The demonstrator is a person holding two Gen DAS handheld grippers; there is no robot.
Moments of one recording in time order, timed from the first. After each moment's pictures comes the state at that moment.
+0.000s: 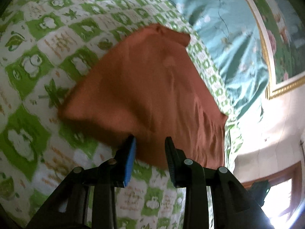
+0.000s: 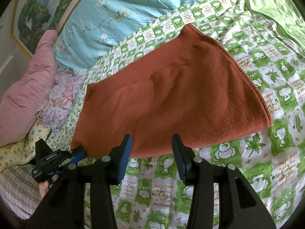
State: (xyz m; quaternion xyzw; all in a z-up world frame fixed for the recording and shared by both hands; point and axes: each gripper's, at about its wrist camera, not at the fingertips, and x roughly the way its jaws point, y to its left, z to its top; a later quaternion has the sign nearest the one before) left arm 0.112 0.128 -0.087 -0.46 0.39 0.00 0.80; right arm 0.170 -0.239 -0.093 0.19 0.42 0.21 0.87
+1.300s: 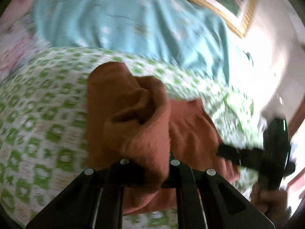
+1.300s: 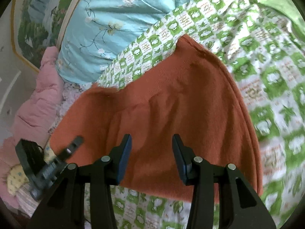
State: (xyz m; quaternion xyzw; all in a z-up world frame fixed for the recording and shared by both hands) left arm 0.199 -0.058 0.004 -0.13 0.34 -0.04 0.93; right arm 0.254 -0.280 -0.086 0.25 0.43 0.26 0.83
